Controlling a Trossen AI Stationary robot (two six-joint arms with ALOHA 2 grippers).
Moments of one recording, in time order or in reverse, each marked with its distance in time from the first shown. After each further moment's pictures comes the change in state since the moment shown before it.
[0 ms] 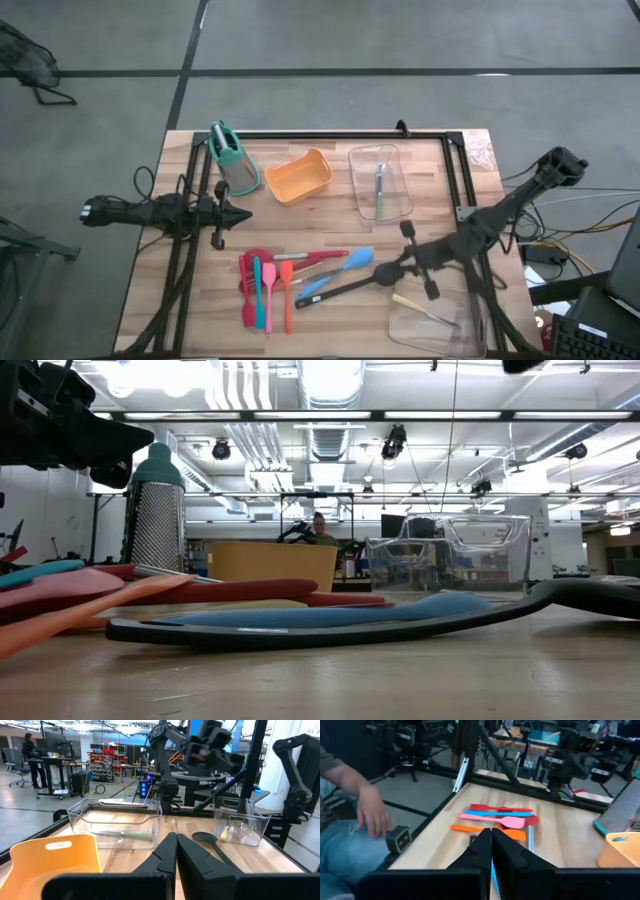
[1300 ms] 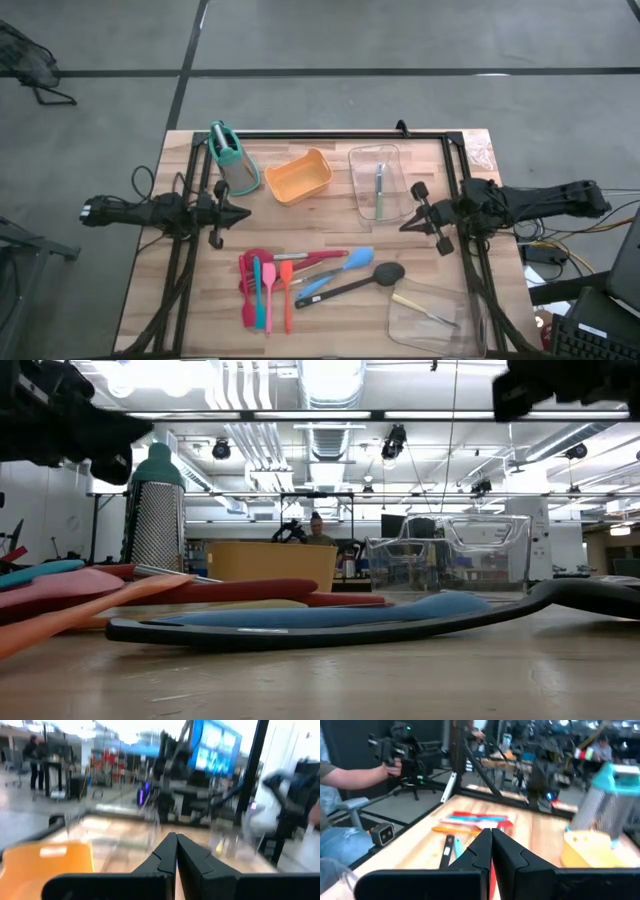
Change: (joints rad) left arm 0.000 0.004 0.000 0.080 -0.001 -0.054; right arm -0.558 -0.480 -0.221 -0.124 -0.588 -0.088
